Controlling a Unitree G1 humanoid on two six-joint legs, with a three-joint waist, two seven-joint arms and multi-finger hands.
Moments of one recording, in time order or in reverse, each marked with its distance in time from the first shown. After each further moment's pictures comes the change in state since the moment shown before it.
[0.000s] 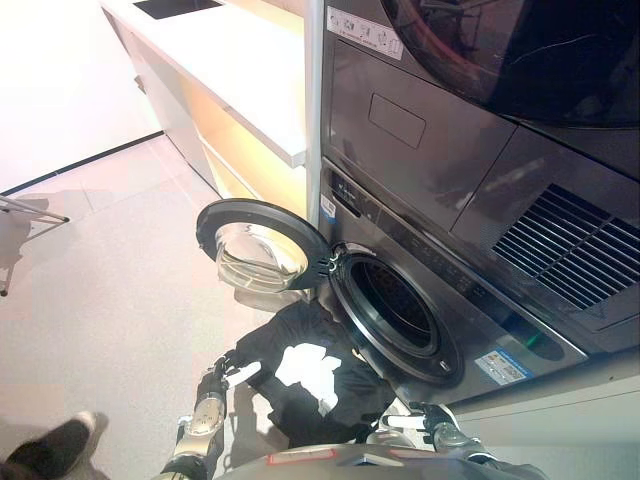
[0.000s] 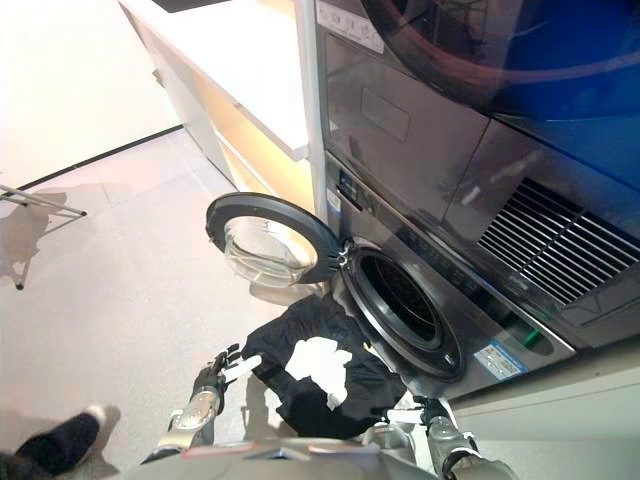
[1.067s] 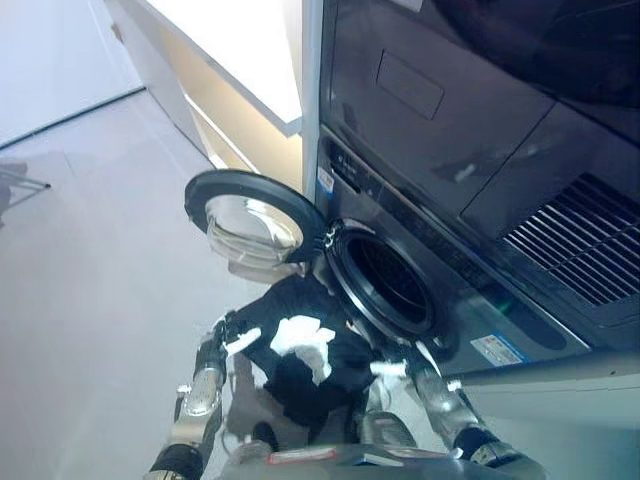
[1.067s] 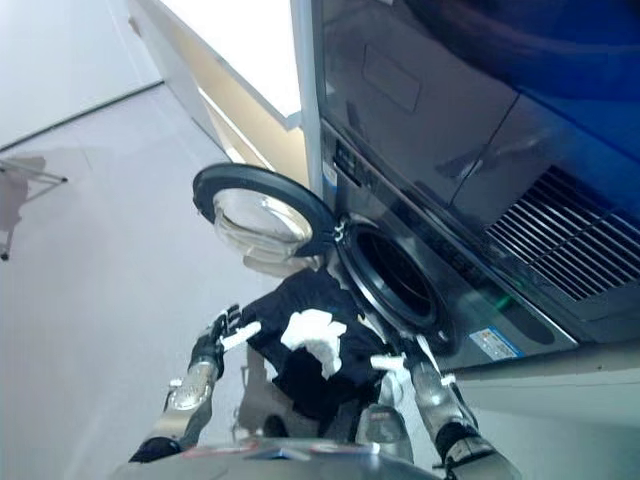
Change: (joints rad) left arm -0.001 0.046 0.001 -0.327 0.007 -0.028 0.005; right arm -0.105 -0.049 0.163 -0.370 -0.058 -0.046 -0.004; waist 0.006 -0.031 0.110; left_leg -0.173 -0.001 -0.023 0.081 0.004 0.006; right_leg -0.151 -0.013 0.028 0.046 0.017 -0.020
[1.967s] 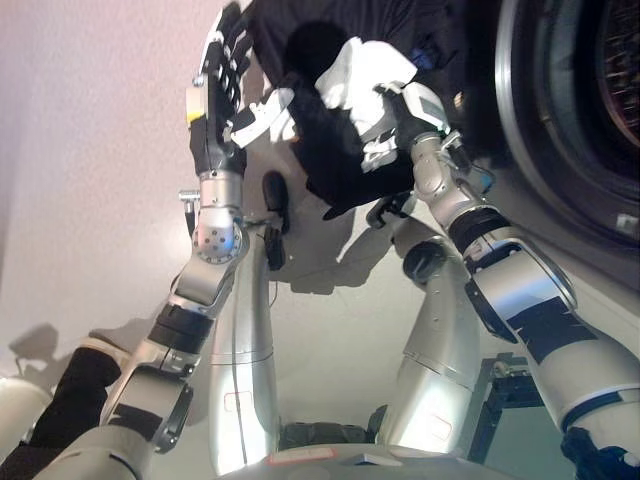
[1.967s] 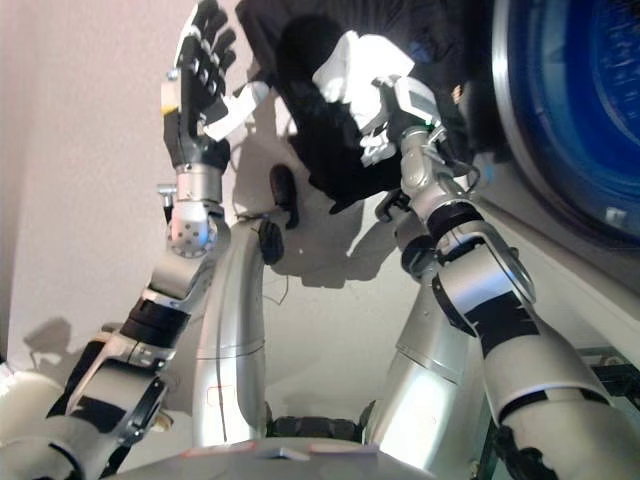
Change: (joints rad) left arm -0.568 0.142 -0.182 -0.616 -0.059 -0.130 0.260; right arm -1.007 -0.141 0.228 0.272 -0.246 -0.030 -0.185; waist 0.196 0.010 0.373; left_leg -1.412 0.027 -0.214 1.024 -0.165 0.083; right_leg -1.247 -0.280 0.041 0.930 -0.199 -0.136
